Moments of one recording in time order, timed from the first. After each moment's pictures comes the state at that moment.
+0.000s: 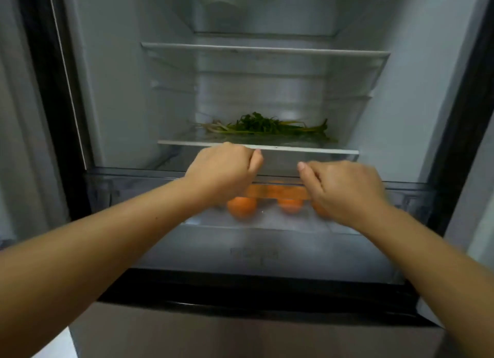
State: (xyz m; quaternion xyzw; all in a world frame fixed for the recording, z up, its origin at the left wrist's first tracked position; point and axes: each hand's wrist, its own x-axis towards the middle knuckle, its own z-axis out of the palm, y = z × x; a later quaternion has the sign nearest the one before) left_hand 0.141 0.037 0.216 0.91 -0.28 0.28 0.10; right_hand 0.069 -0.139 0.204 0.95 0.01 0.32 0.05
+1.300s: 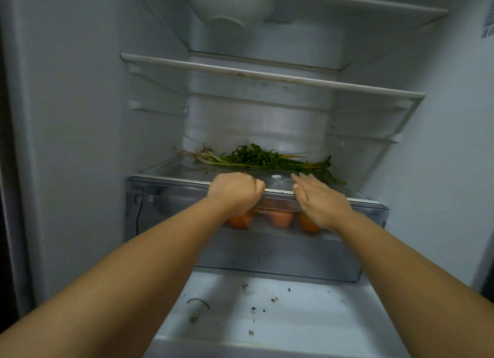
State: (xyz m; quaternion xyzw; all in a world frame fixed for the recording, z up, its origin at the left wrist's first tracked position) left_hand 0.325 -0.015 0.205 0.93 -0.27 0.23 0.05; right_hand 0.265 -0.194 0.206 0.98 -0.02 0.18 -0.02
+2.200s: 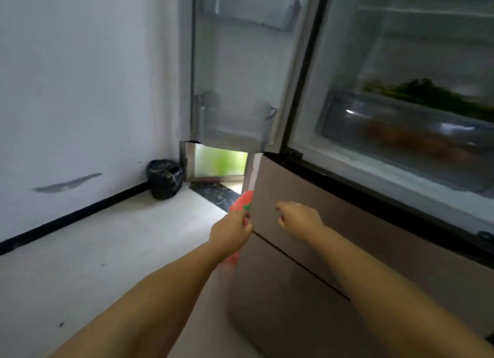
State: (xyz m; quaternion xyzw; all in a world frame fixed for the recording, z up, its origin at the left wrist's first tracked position) left_hand -0.098 0.249 -0.056 0.94 0.10 0.12 0.29; right_hand -0.029 0.093 0.004 0.96 0.29 0.01 0.01
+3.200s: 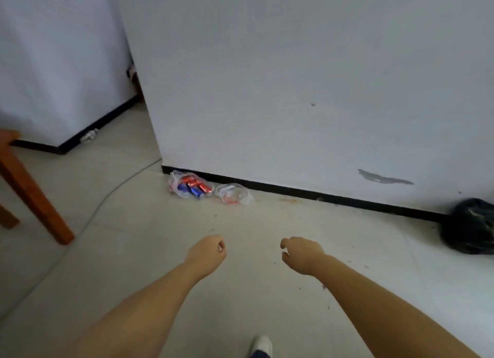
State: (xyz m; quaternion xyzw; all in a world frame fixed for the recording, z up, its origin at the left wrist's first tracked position) left_hand -0.786 0.771 -0.188 0.69 0.67 0.05 0.27; right_hand -0.544 0.764 -0.161 0.63 0.74 -0.17 0.16
